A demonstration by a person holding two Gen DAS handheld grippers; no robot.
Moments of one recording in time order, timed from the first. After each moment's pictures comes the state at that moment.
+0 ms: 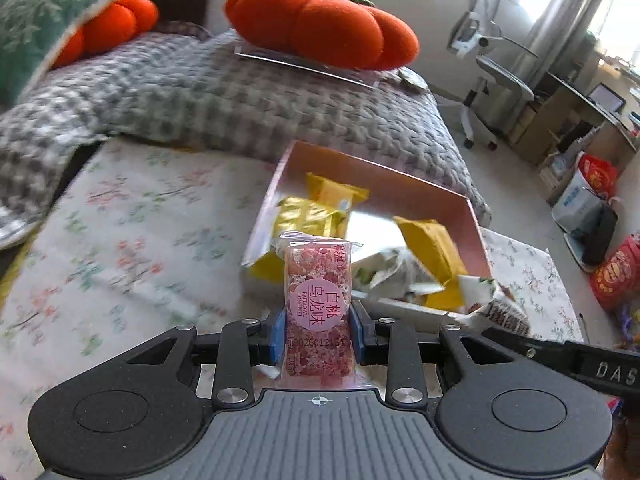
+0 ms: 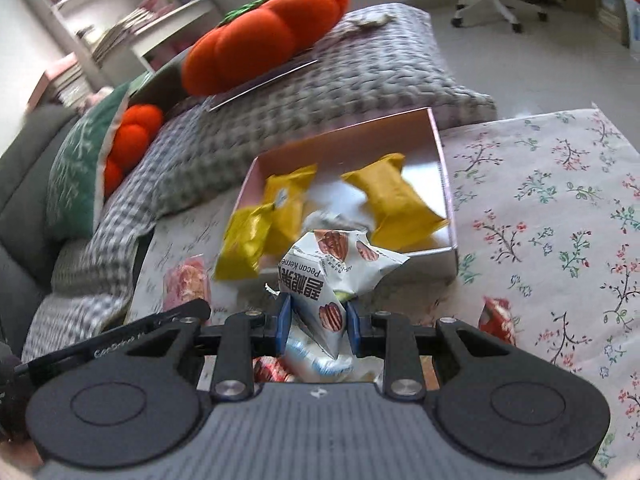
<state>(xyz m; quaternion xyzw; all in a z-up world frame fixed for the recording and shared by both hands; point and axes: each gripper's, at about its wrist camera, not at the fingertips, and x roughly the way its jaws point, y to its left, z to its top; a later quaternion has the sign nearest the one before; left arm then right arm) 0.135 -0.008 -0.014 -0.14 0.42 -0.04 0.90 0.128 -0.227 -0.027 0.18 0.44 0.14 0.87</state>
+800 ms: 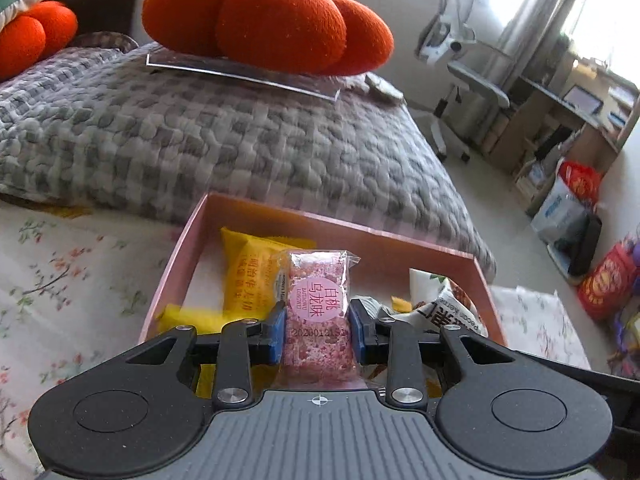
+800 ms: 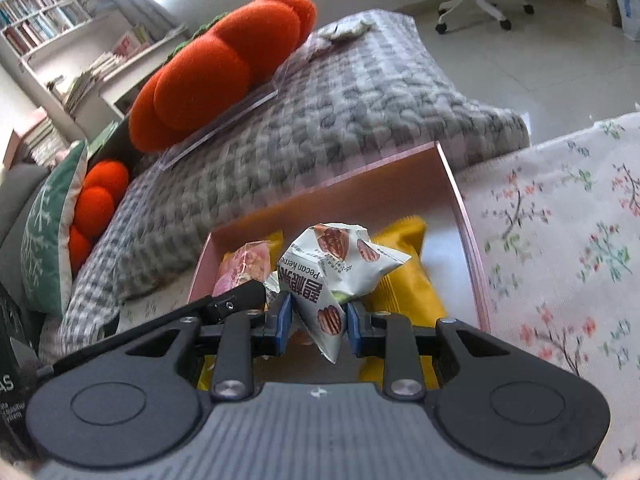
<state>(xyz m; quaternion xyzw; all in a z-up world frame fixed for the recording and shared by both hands) 0.267 -0.040 -0.059 -0.14 0.38 -0.08 0.91 0.226 -0.225 -0.064 0.23 0.40 0.13 0.88</state>
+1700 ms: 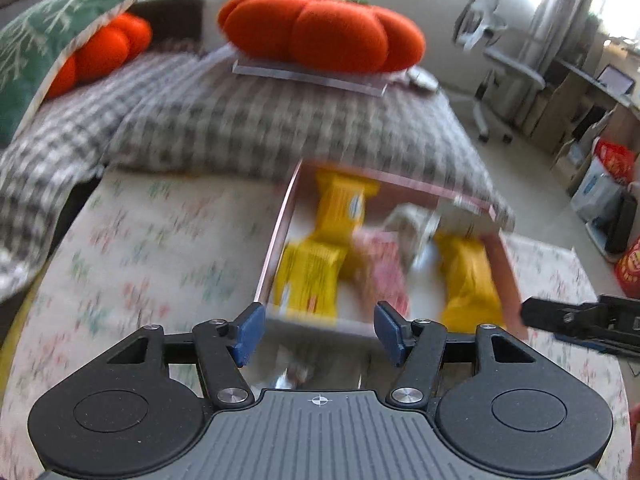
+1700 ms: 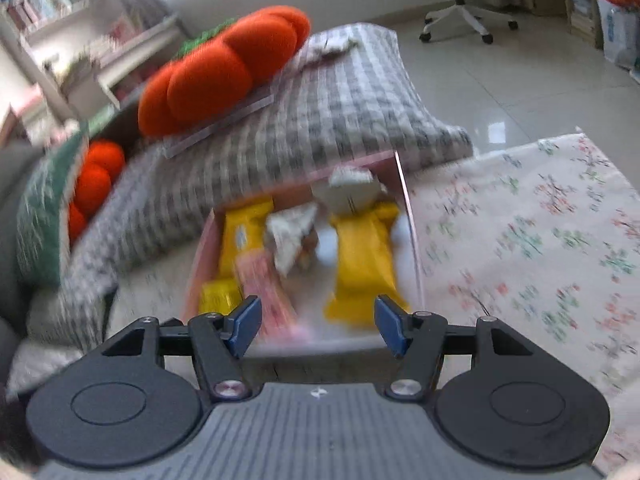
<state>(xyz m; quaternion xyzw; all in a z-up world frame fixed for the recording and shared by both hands) 0.157 -0.011 -0.012 -0.10 0.43 -0.01 0.90 0.164 -0.240 -0.013 0.17 0.44 0.09 0.88</state>
